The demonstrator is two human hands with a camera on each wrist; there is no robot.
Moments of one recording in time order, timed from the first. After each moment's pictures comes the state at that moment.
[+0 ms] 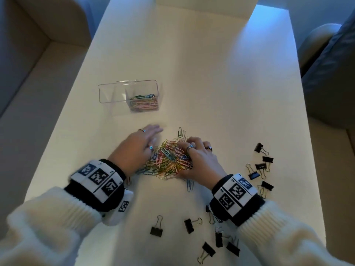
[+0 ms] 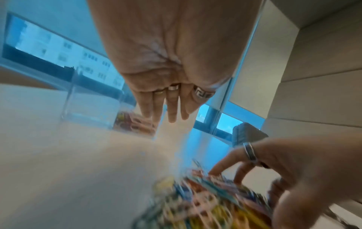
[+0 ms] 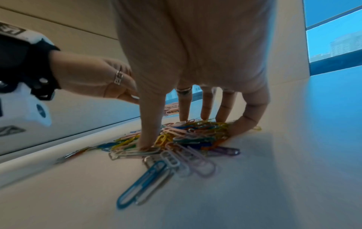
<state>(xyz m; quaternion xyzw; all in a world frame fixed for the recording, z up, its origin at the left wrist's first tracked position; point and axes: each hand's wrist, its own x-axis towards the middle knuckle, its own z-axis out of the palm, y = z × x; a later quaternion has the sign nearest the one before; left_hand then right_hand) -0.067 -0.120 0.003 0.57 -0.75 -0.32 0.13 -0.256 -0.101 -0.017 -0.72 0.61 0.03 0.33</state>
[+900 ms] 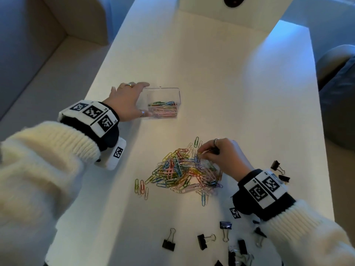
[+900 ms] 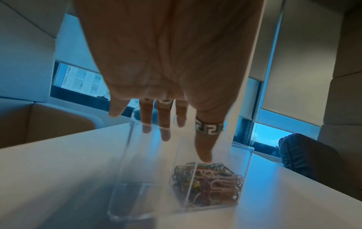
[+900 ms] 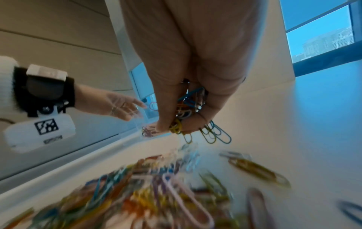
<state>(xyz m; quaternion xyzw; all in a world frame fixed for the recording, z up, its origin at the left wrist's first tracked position) 0.005 -0.228 0.028 0.67 -0.71 -0.24 0.00 -0.258 -0.149 0.000 -0.67 0.62 -0.11 0.40</state>
